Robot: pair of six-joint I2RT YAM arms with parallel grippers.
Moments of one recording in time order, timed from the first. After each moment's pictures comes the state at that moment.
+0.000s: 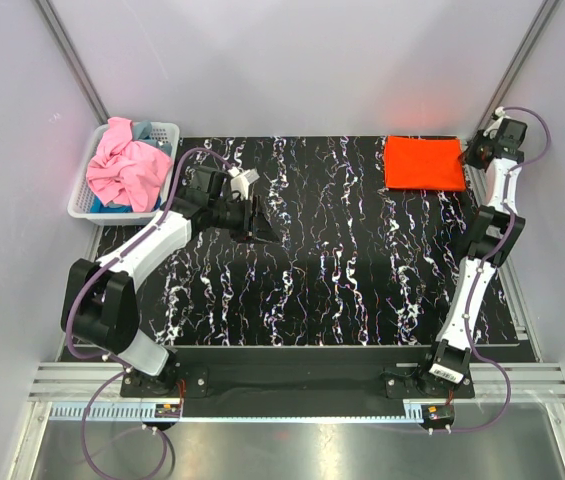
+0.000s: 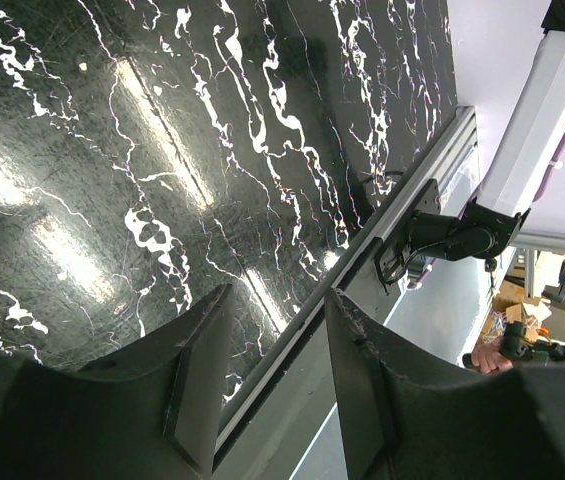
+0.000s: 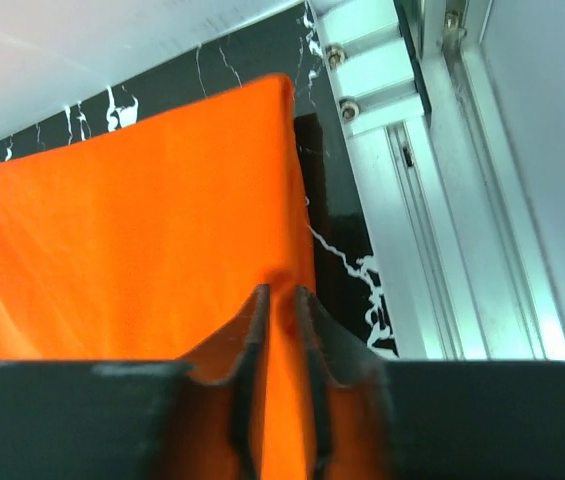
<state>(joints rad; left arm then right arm) -0.37 1.54 1.14 -0.42 0.78 -0.42 -0.40 2.82 2.73 -0.56 -0.32 0.14</state>
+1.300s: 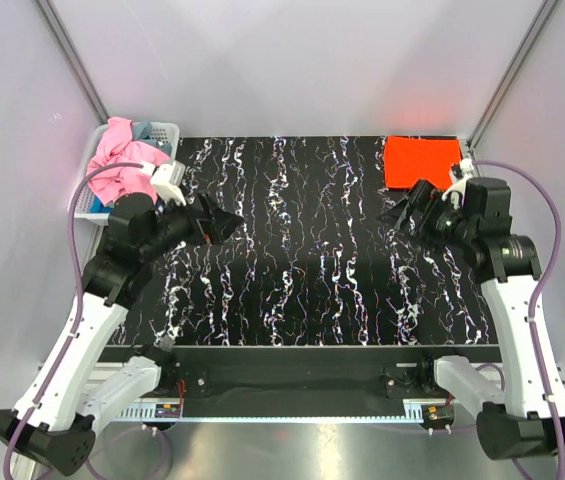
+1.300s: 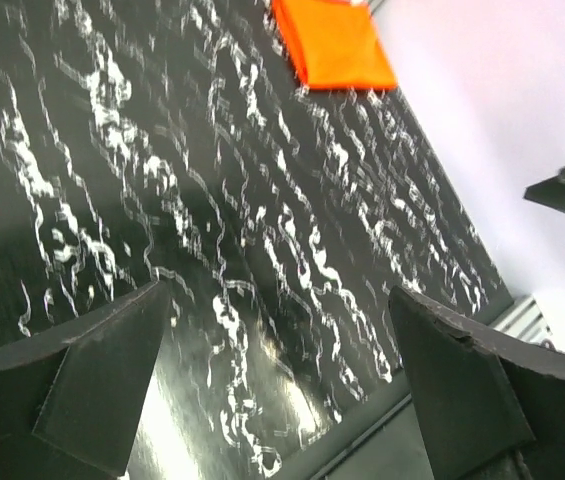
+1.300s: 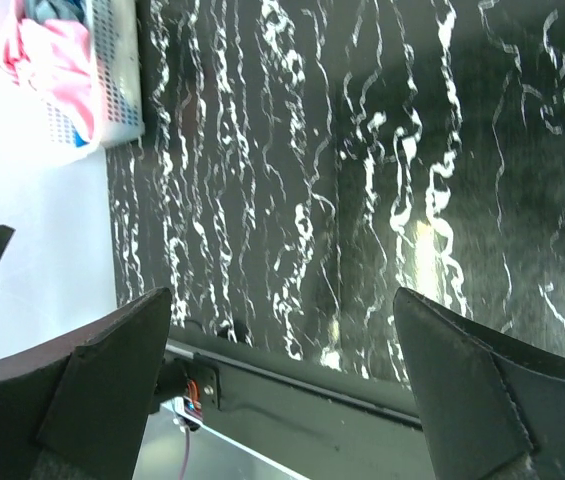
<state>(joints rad) -0.36 0.86 1.04 -0.45 0.30 -0.46 0.06 0.98 1.22 -0.85 -0.41 0.61</state>
